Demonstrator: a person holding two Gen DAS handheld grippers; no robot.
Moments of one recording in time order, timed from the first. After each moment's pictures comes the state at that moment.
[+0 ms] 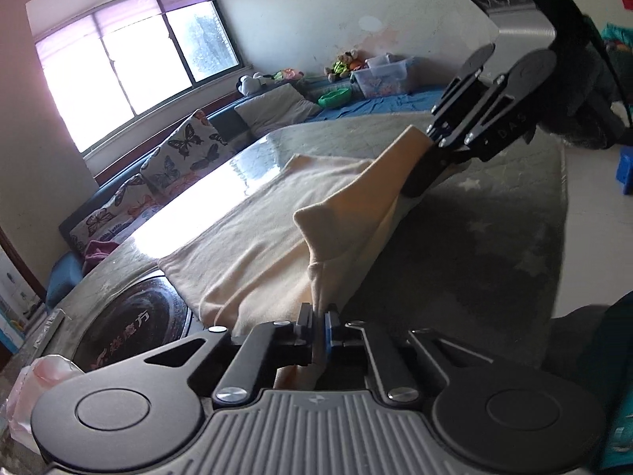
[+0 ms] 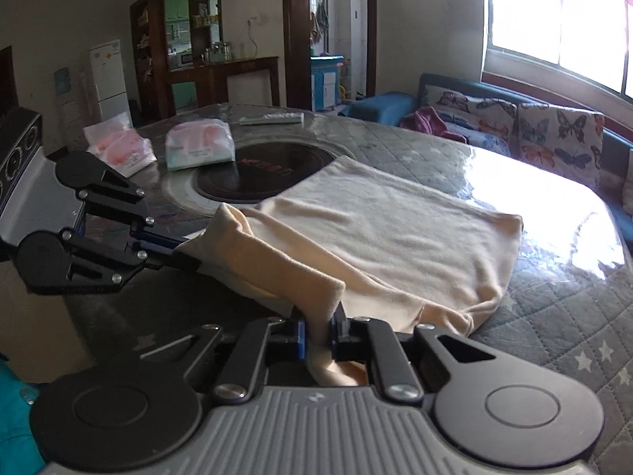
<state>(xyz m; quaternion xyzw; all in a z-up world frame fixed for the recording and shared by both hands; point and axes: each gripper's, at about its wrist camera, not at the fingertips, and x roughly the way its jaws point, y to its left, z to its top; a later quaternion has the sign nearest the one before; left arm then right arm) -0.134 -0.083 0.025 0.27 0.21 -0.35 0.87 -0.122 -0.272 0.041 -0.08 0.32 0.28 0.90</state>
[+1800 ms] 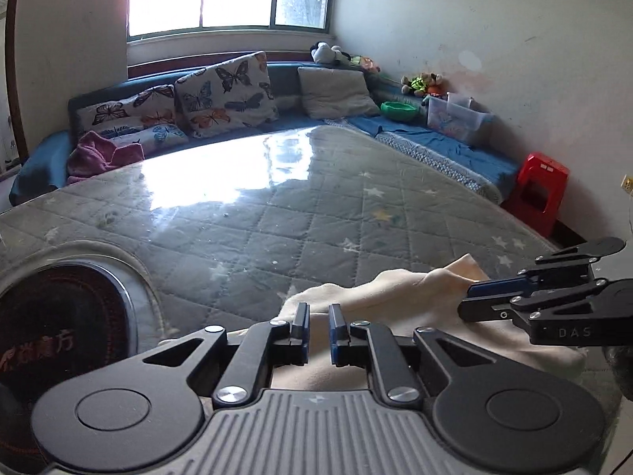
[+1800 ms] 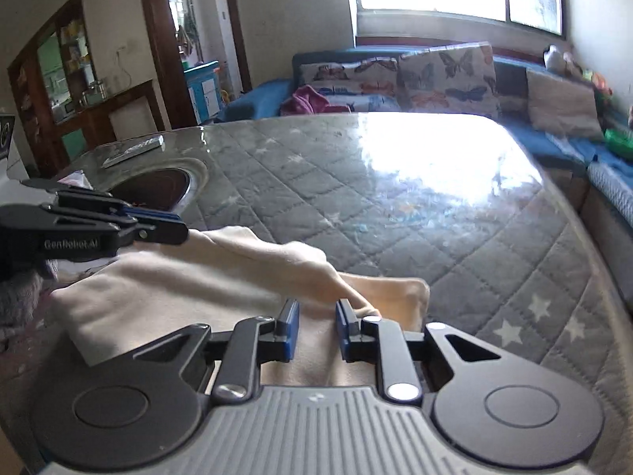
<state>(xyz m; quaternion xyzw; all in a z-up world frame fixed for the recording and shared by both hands) 0.024 -0.170 0.039 0.07 0.33 -0.29 0.90 -0.036 -0.338 0.006 0.03 0.36 0.11 0.93</state>
